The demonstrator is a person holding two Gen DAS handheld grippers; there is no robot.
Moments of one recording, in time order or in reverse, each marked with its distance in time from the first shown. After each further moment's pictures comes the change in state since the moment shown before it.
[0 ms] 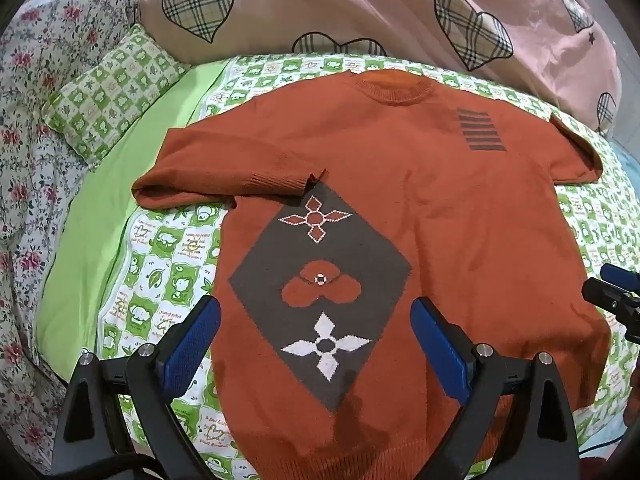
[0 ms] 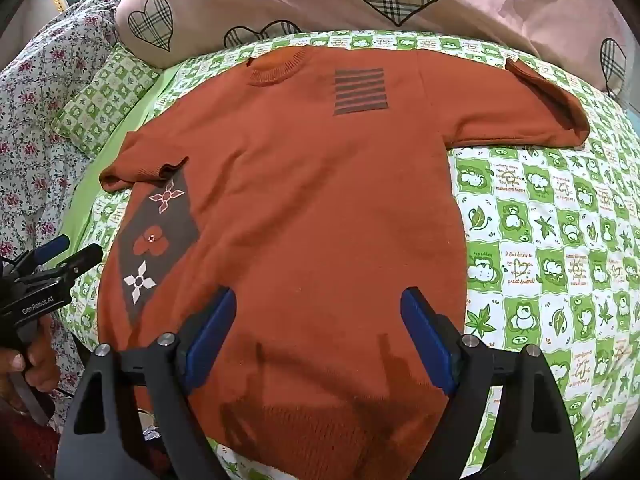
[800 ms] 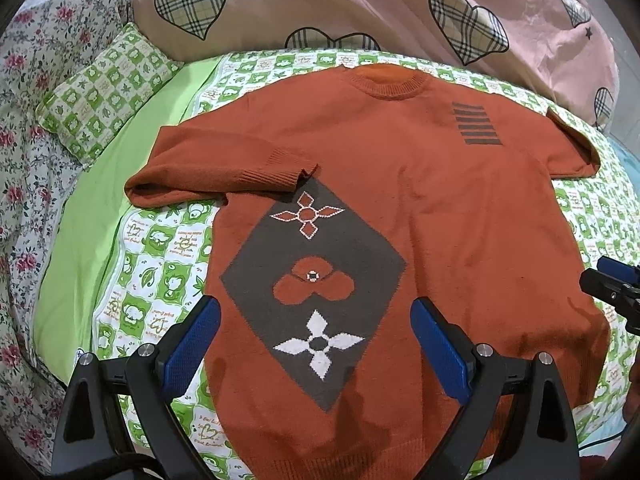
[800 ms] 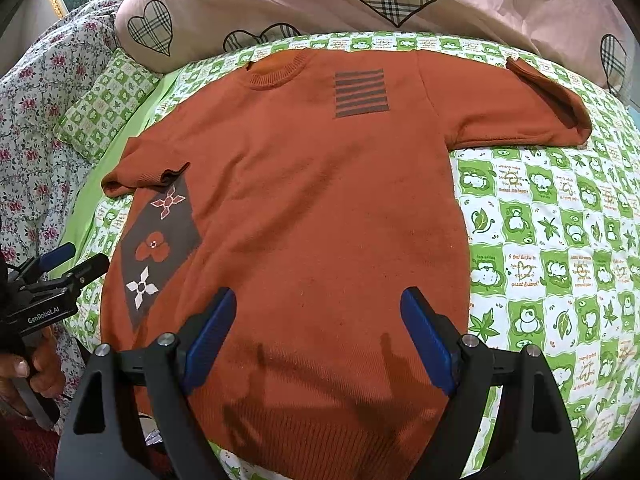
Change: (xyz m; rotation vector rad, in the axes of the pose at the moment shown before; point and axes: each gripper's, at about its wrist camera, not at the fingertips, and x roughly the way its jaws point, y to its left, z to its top) left arm 0.004 -0.003 0.000 0.016 0.013 -0.008; right arm 0.001 -0.001 0.002 0.005 -0.008 0.001
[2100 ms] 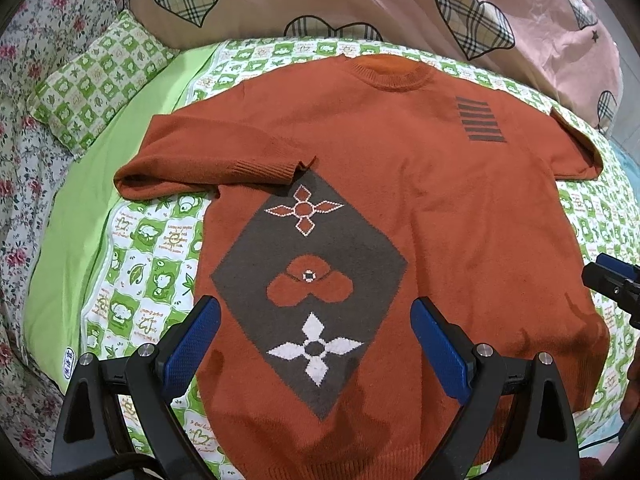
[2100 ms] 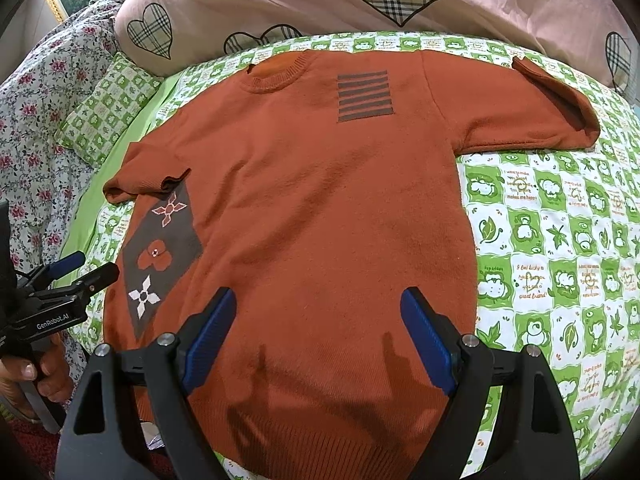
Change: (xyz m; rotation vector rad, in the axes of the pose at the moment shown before) left arm 0.015 0.002 0.006 -0.044 -0.043 -0.045; right arm 0.008 -0.001 0.008 -0.026 -0.020 -0.039
